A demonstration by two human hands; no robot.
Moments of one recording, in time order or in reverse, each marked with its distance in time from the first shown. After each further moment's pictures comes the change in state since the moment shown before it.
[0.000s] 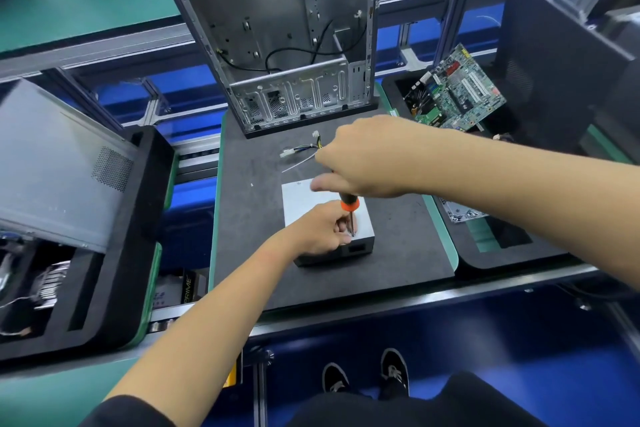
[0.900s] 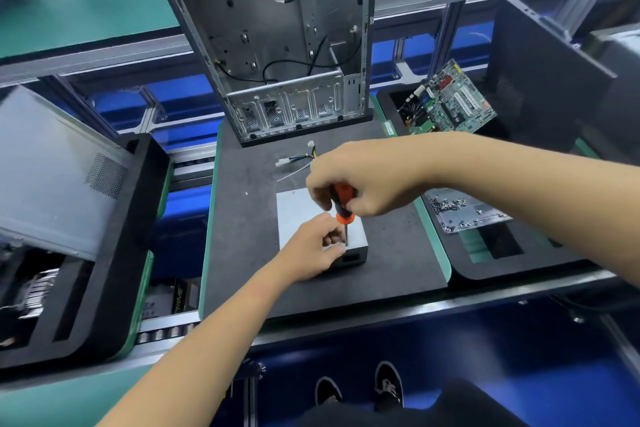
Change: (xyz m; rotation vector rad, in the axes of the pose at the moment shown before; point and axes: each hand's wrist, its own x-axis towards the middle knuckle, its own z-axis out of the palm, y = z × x) left_hand -0.011 -0.016 0.023 -0.099 0.278 0.135; right_hand -0.006 0.014 -0.003 0.360 -0.136 -0.251
